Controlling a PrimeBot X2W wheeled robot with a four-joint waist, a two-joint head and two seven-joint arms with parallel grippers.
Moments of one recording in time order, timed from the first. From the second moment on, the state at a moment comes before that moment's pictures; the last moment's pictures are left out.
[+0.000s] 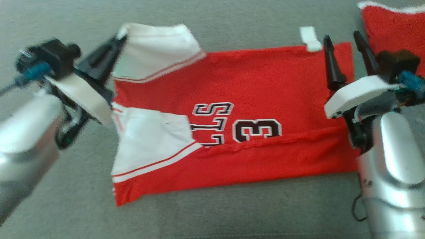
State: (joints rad) left arm -1.01 0.63 -1.14 0.48 -0.91 -0.12 -0.18; right arm -0.50 -0.05 0.01 0.30 0.07 0.13 0.07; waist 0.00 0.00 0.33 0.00
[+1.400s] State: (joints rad) left arm -0.98 0.69 -1.14 0.30 -0.89 0.01 -0.18; right arm -0.92 -0.20 0.01 0.96 -0.05 0.13 0.21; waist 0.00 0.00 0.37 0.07
